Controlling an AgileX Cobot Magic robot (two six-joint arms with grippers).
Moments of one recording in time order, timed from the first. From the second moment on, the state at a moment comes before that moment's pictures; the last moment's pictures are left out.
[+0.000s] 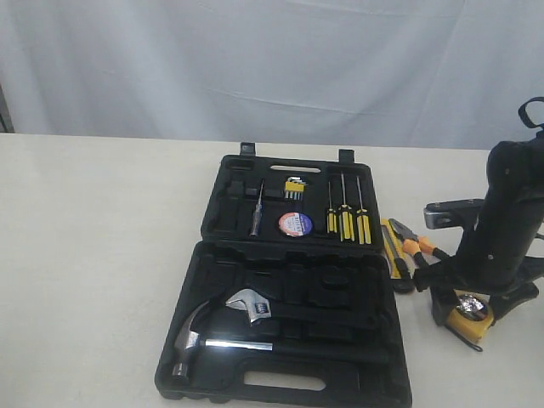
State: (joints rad) left arm 0.07 0.00 0.00 0.00 0.35 0.01; right arm -0.31 1.96 -1.10 -0.06 0.81 0.01
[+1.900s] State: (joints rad) left arm 0.07 0.00 0.00 0.00 0.35 0.01; right arm -0.31 2.05 -1.27 -0.02 1.04 -0.47
